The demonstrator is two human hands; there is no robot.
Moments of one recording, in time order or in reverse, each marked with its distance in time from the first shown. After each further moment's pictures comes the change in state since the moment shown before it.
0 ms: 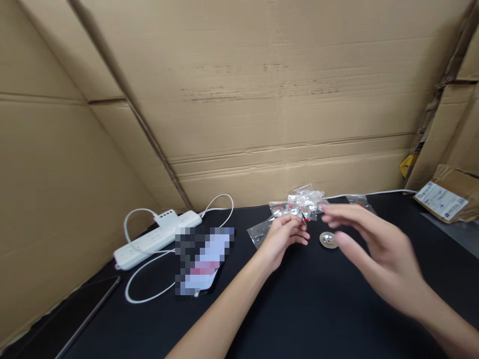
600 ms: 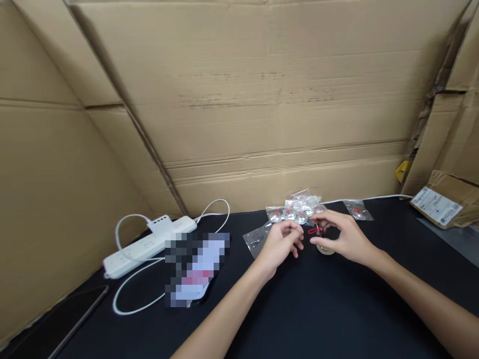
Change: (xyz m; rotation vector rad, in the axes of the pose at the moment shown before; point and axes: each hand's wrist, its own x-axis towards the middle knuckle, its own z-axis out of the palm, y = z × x) left_hand 0.000 0.001 0.005 0.311 0.011 0.050; right_hand 0.014 0.081 0.017 0.040 -0.206 0.027
